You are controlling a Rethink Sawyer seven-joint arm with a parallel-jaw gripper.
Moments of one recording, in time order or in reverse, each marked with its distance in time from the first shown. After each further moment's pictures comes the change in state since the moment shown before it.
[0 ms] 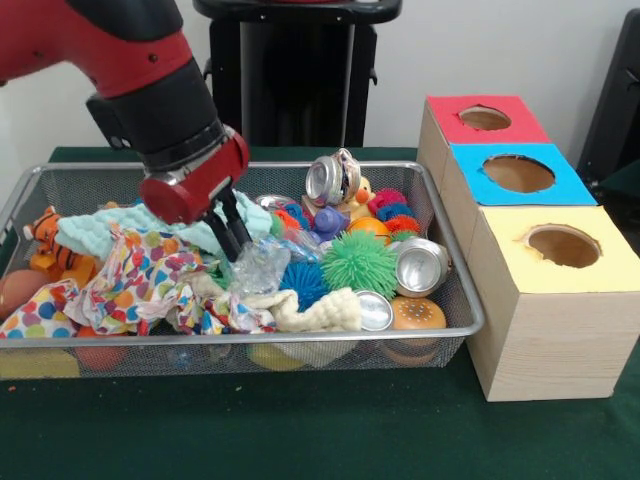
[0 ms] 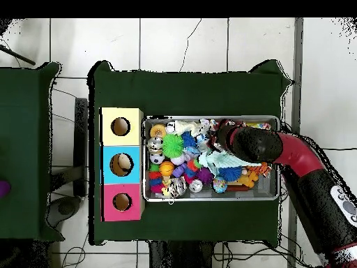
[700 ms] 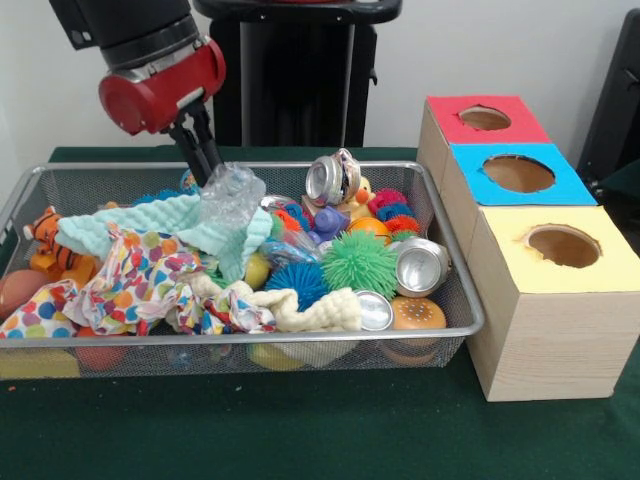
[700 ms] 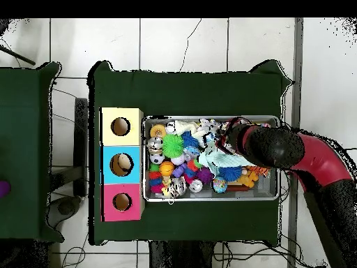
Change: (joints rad) arm -0.011 -0.186 0.000 0.076 0.102 0.029 0.000
